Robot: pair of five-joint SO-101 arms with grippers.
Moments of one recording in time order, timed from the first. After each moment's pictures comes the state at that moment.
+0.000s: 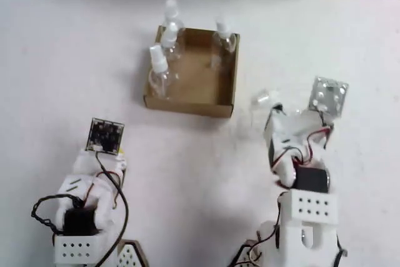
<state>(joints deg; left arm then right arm) -7.1 -103.3 97.1 56.4 -10.7 4.0 -61.6 65.8 41.8 -8.0</state>
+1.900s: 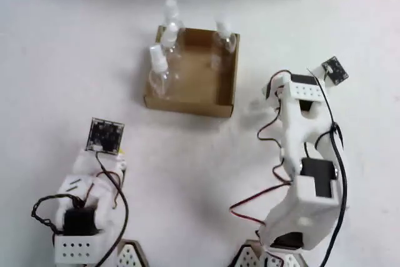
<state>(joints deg) -7.1 -103.3 97.1 56.4 -10.7 4.0 14.4 14.8 52.0 -49.6</state>
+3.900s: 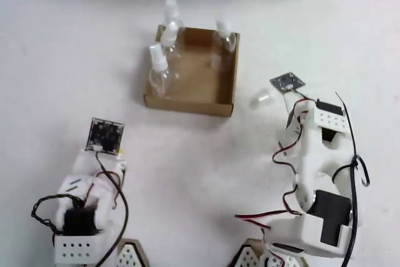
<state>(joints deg) -7.1 -103.3 97.1 56.4 -10.7 12.8 -3.5 35.3 59.5 44.9</state>
